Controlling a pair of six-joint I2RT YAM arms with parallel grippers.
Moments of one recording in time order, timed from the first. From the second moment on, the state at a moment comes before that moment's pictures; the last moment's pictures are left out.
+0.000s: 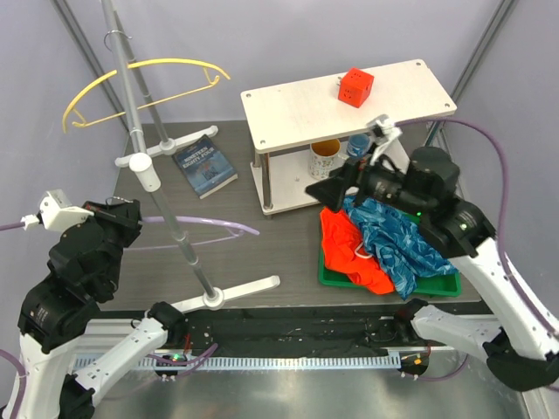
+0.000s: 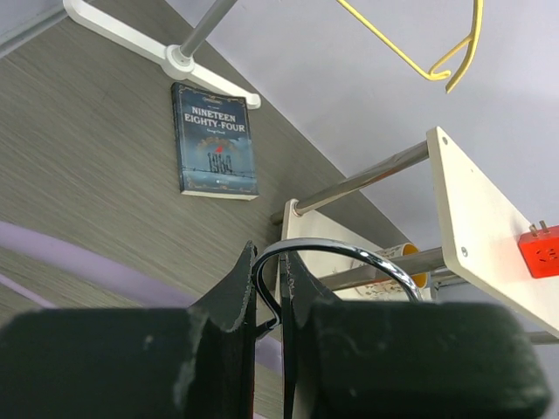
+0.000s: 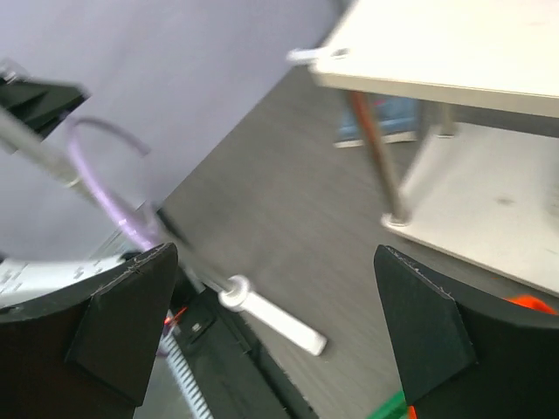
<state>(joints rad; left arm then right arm) -0.56 0.60 1.32 -0.99 -0.75 -0.90 0.56 0.95 1.33 -0.50 -0.30 0.39</state>
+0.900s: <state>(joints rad) -0.56 0.55 1.29 -1.02 -0.73 -1.11 1.00 1.40 1.37 -0.15 -0.50 0.28</state>
